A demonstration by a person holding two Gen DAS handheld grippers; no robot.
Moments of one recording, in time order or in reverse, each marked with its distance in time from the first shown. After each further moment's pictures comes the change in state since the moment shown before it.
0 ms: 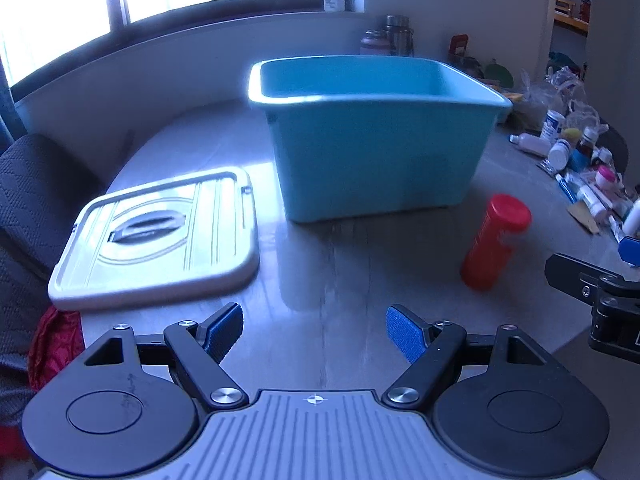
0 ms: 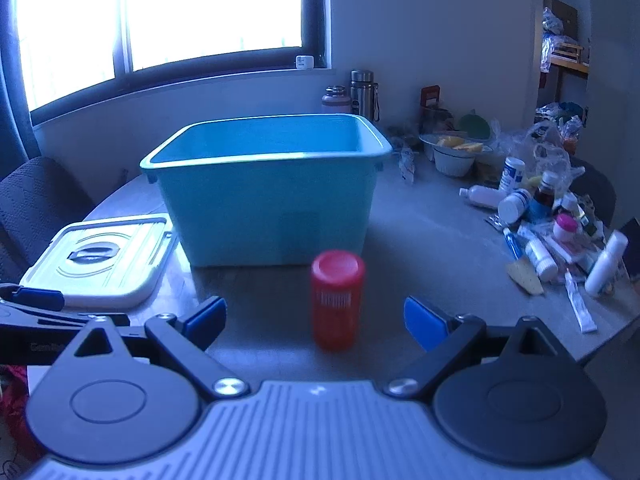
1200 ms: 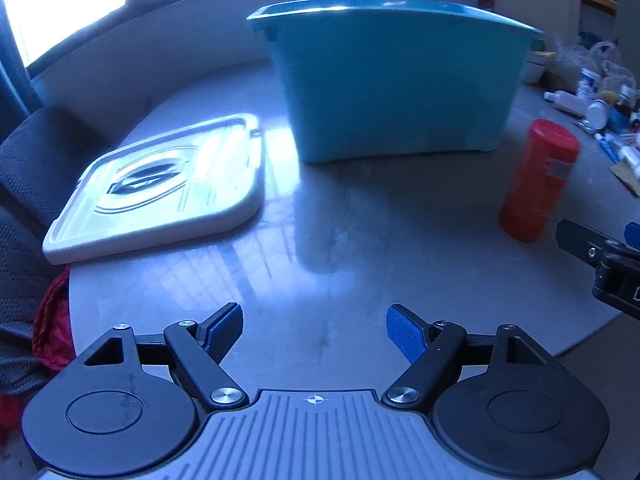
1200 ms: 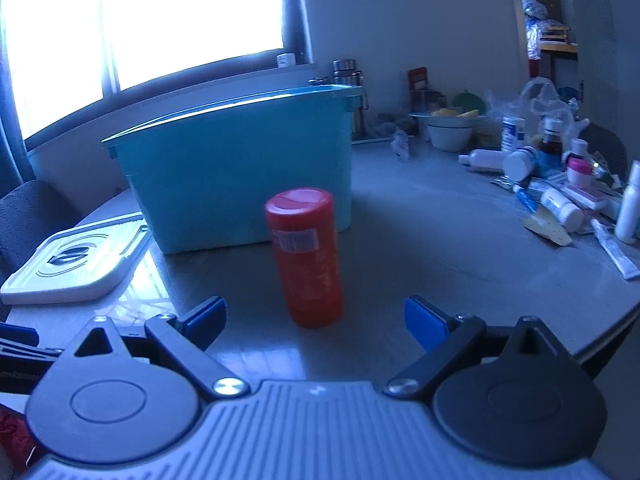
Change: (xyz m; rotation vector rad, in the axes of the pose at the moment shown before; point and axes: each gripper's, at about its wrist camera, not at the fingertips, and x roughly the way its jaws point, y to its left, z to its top) left arm 0.052 -0.016 -0.034 -0.020 0.078 0.115; right arm 0.065 -0.031 -0.060 0.086 -0.071 0.051
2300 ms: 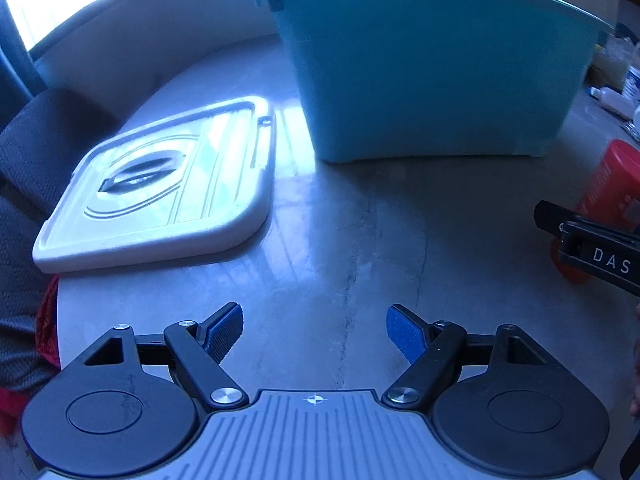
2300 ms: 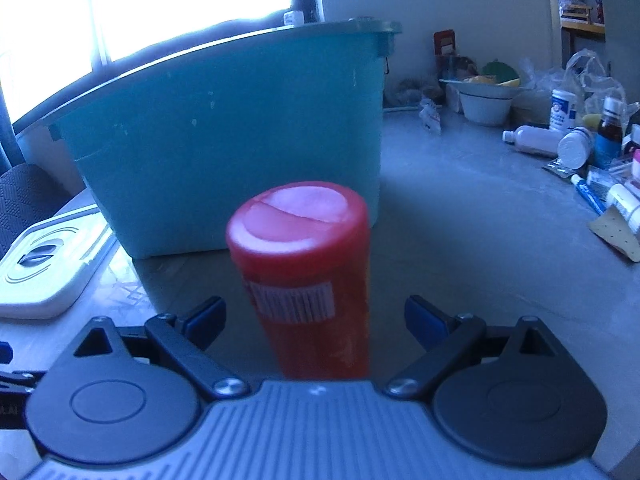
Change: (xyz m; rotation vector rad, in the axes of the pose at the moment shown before) left arm 0.056 -0.001 0.041 -0.039 0.088 0.054; right arm 0.104 0.000 0.022 -0.004 0.106 0.032
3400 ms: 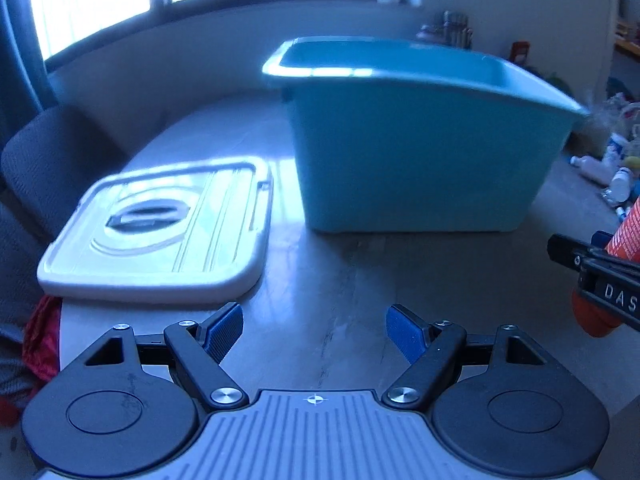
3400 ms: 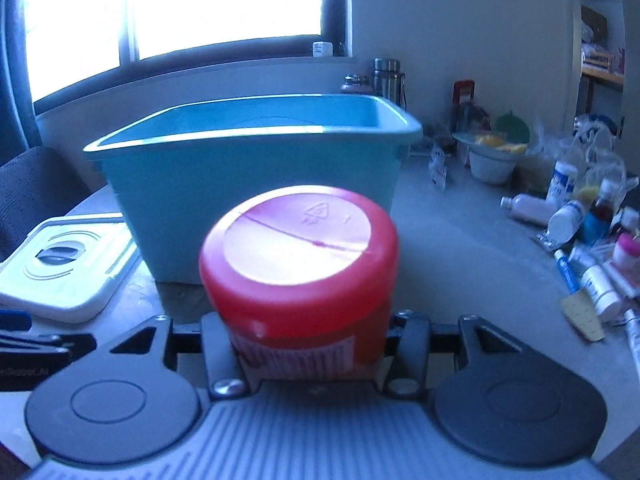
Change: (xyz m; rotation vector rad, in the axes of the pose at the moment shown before) left arm -0.047 0.002 0.011 -0.065 -0.182 -0.052; right arm -0.061 0.014 0.042 -0.151 -0.038 -0.015
